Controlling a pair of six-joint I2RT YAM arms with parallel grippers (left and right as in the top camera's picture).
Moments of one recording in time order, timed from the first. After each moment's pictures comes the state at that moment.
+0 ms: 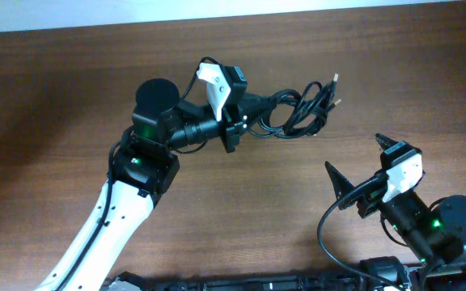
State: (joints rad) left arm -0.46 1.31 1.08 0.11 0.84 -0.14; right arm 0.05 0.41 0.75 -0.56 -0.38 -0.13
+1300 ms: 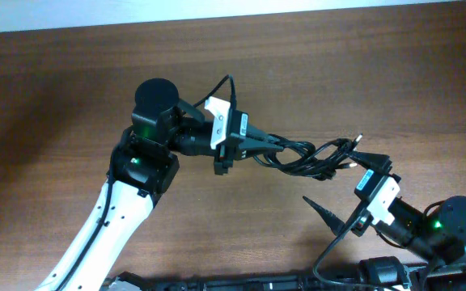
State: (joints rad) left arm -0.46 1.31 1.08 0.11 1.29 0.16; right arm 0.05 0.41 0.75 -0.54 -0.77 -0.36
